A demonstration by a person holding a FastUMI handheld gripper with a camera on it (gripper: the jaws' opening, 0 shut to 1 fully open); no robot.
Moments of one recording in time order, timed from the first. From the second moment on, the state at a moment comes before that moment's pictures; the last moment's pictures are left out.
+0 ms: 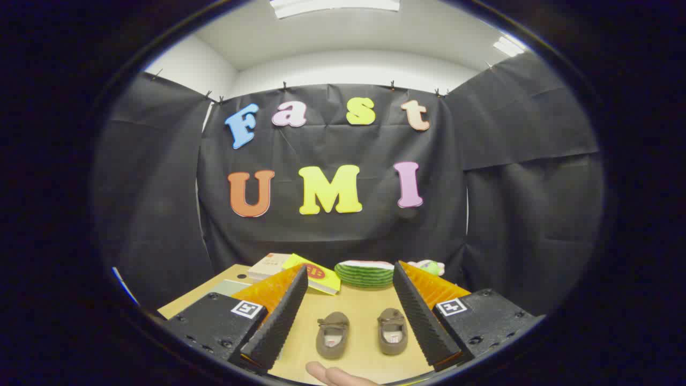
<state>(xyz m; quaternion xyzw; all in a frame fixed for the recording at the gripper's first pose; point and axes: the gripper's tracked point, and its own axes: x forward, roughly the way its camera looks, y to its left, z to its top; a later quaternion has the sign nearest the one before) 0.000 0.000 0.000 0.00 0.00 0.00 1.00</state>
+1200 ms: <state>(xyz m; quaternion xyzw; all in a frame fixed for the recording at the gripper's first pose) 0.064 -0.001 -0.039 0.02 0.01 0.04 1.00</state>
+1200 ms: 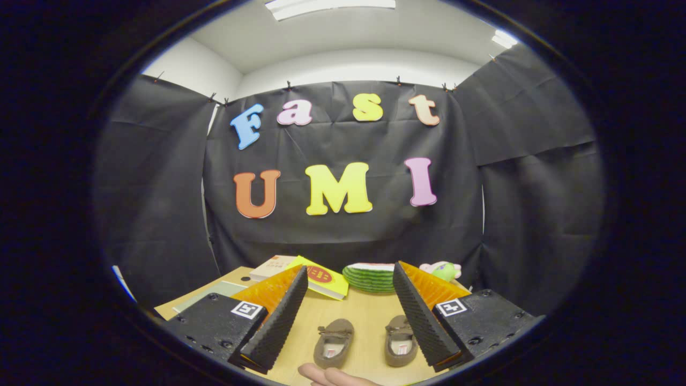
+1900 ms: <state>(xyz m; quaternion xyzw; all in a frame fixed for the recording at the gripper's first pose) 0.133 0.068 -0.151 0.11 0.21 0.12 0.96</state>
